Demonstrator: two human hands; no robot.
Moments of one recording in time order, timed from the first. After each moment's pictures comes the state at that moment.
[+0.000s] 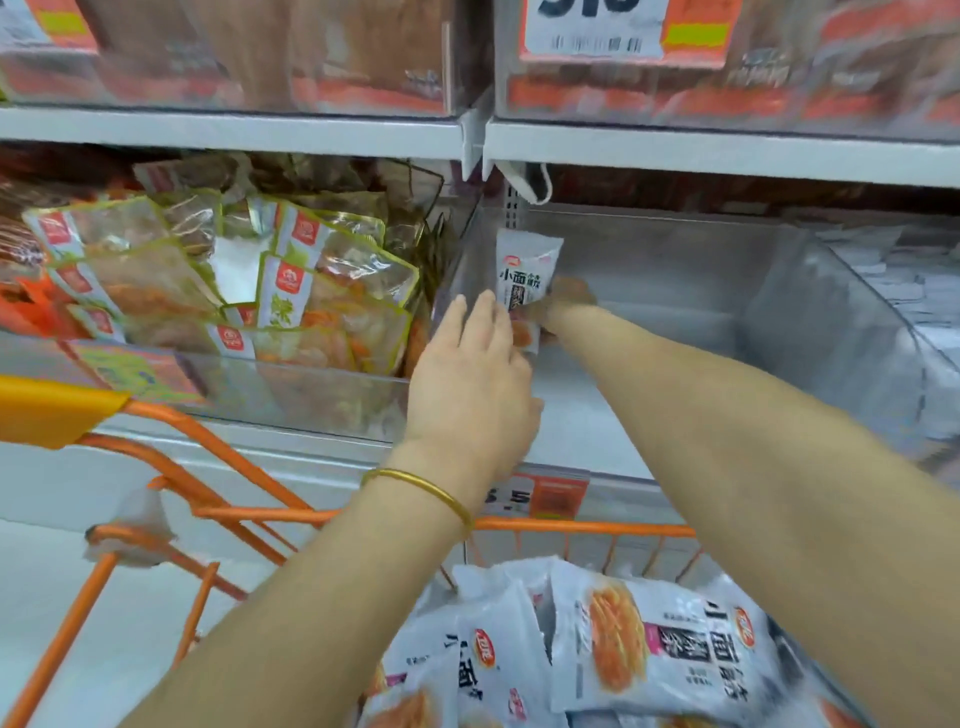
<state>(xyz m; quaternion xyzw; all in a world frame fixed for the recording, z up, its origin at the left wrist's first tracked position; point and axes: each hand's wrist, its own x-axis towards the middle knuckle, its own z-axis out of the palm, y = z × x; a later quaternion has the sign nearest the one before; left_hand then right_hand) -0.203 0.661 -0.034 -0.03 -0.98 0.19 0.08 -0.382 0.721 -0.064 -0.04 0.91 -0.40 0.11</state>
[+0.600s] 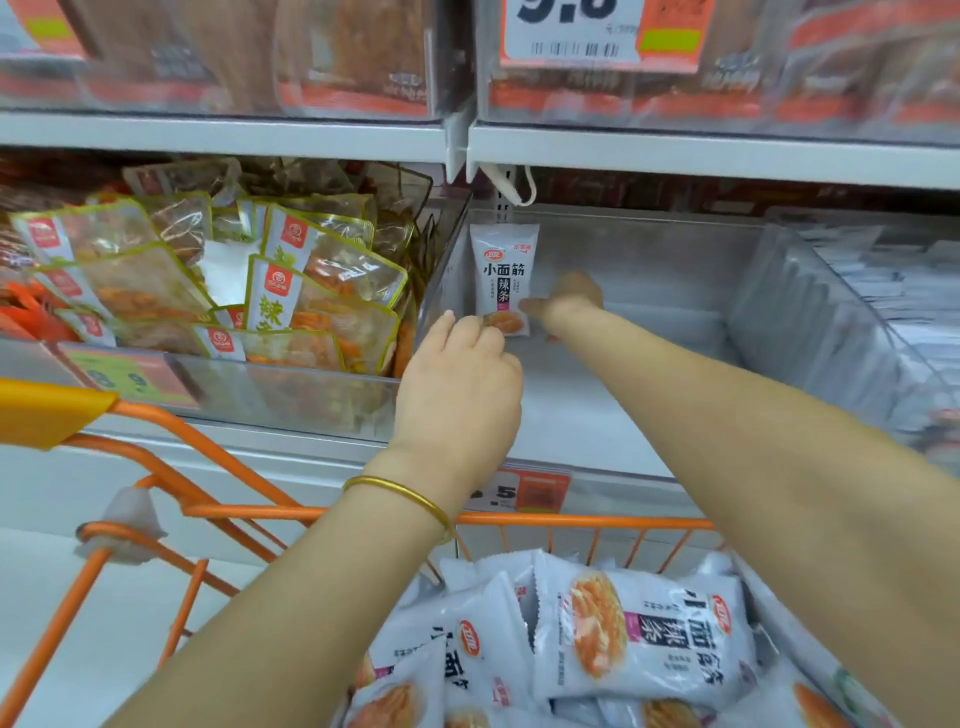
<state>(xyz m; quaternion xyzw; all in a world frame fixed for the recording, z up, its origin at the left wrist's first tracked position) -0.199 0.658 -0.042 -0.07 -0.98 0.09 0.17 -0.374 0.733 -0.058 -0.01 0.90 -0.43 0.07</state>
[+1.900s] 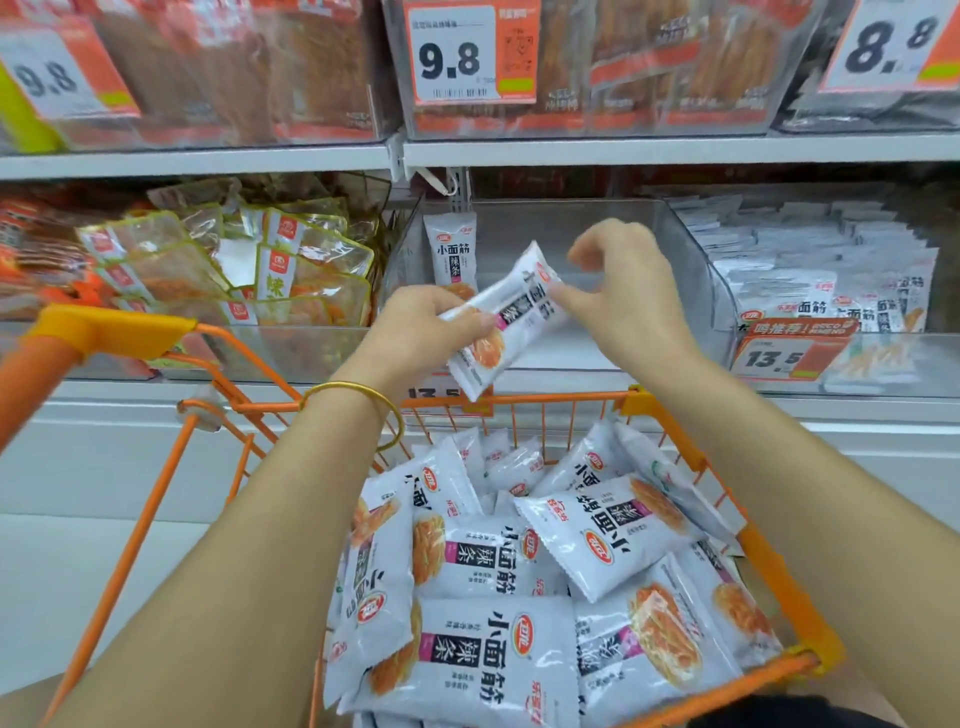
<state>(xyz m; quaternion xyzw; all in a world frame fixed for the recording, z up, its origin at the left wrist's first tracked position) -0.126 0.692 0.017 0.07 -0.87 -0.48 0.05 -0.179 0.864 0.016 -0.17 0.90 -0.35 -0.19</state>
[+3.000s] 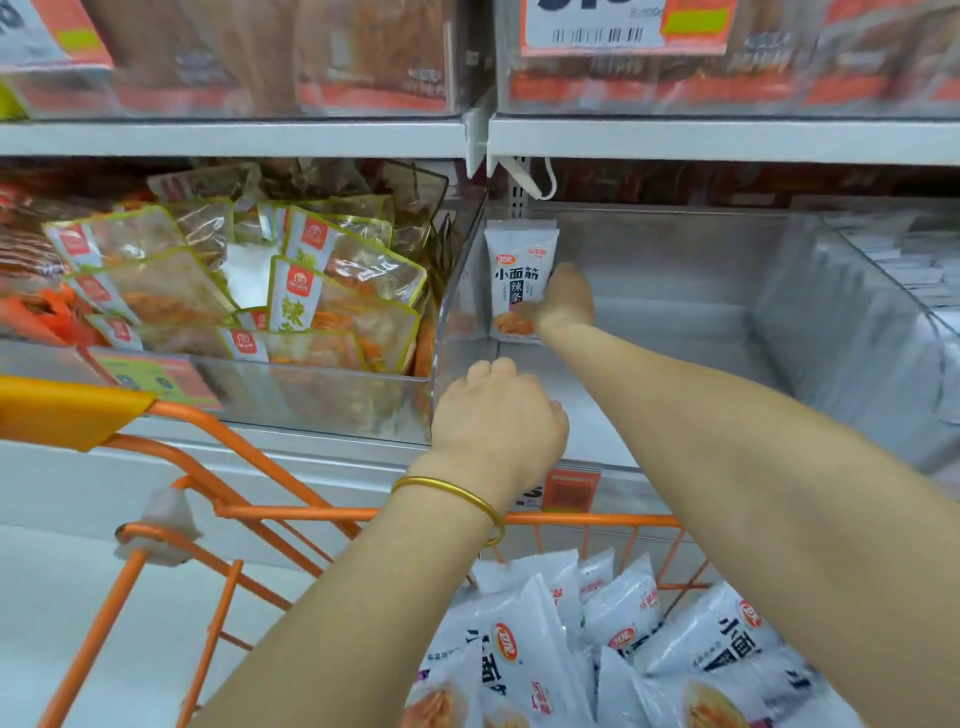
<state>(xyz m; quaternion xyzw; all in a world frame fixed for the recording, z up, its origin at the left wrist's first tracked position) -0.197 0.673 -0.039 0.05 -1.00 -0.04 -0.02 -0.357 0.710 -0.062 -0.04 0.90 -0.43 -0.01</state>
